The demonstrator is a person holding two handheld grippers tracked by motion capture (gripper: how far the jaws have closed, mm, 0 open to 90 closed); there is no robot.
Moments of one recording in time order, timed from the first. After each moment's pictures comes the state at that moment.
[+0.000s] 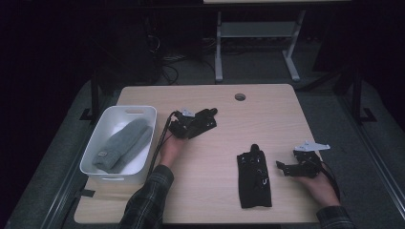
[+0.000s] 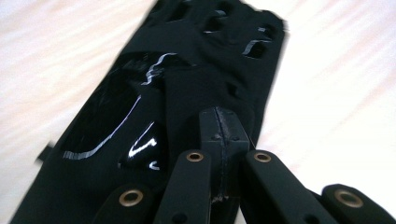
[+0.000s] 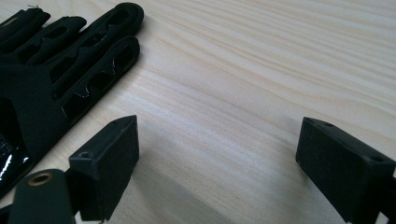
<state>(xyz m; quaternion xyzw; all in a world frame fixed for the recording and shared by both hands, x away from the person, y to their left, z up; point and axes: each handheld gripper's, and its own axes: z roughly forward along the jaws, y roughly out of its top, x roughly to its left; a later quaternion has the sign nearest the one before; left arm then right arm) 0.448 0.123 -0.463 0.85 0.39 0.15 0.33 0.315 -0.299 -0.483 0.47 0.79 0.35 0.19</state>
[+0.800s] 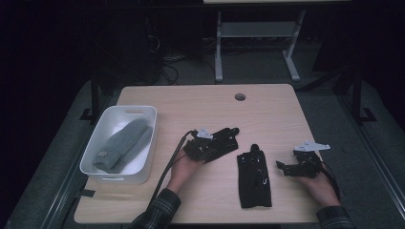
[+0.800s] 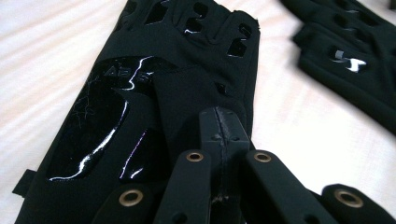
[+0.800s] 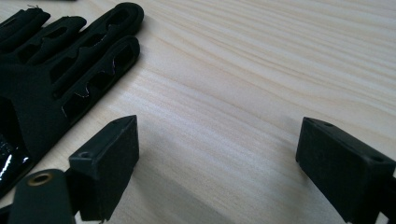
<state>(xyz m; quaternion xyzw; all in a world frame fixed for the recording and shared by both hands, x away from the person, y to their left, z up) 0.372 0.074 -0.464 0.88 0.31 0.06 0.36 0.315 -0.299 -0.483 0.47 0.79 0.35 0.19</state>
